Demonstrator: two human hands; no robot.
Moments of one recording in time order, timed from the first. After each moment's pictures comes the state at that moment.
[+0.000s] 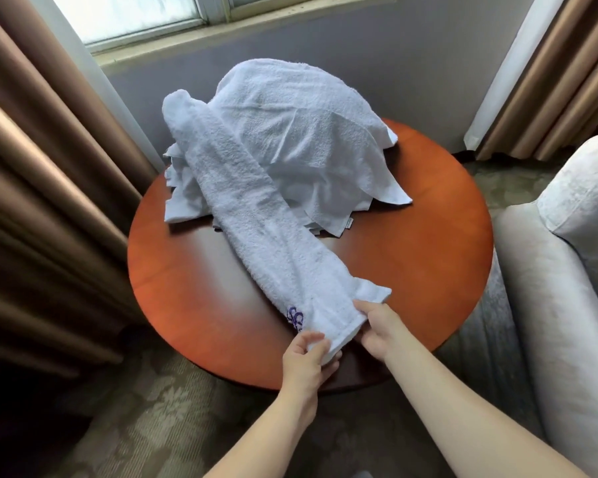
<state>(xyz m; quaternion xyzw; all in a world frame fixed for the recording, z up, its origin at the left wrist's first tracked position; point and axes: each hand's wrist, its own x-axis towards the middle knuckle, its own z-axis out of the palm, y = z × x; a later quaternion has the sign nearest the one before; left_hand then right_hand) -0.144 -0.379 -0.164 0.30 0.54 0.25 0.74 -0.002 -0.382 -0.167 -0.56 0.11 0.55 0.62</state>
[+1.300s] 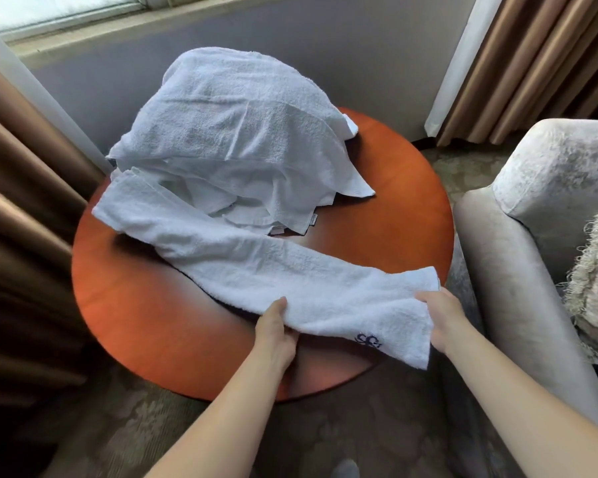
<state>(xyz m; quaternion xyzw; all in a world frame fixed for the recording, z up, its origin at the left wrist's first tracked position) -0.090 -0.315 -0.185 0.08 0.51 0.31 0.80 0.102 -0.453 -0.146 -0.71 0.10 0.40 0.57</state>
